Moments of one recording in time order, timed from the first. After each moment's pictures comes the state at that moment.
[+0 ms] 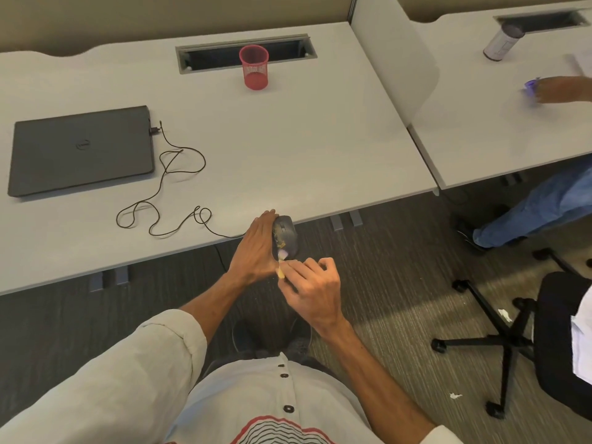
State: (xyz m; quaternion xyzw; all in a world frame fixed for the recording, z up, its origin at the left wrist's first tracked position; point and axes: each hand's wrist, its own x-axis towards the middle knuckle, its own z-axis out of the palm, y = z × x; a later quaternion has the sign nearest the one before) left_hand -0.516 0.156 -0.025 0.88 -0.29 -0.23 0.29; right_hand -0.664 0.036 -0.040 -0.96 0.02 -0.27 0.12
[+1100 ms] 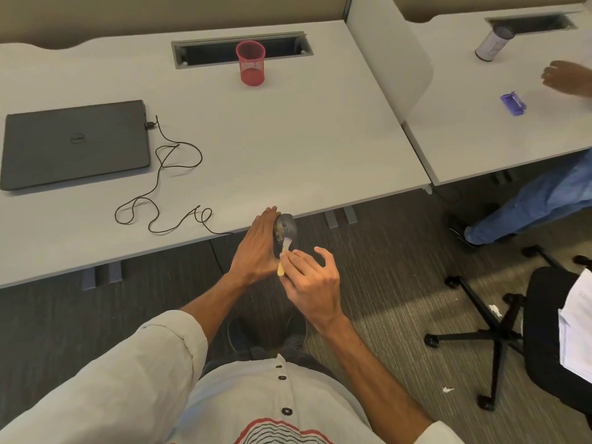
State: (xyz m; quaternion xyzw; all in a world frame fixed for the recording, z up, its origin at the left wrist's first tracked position) left_hand -0.532 0.155 -0.030 0.87 -0.30 -0.22 0.31; right_hand -0.676 0.037 -0.035 -0.97 0.02 -0.25 0.08
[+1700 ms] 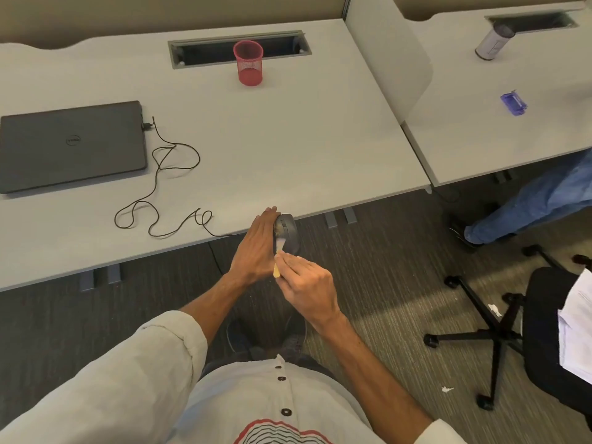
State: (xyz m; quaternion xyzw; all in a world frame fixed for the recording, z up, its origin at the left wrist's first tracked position) left_hand -0.525 0.149 -0.036 0.87 -0.32 -0.21 0.31; right_hand -0.668 0.035 -0.033 -0.97 -0.01 -0.21 0.14
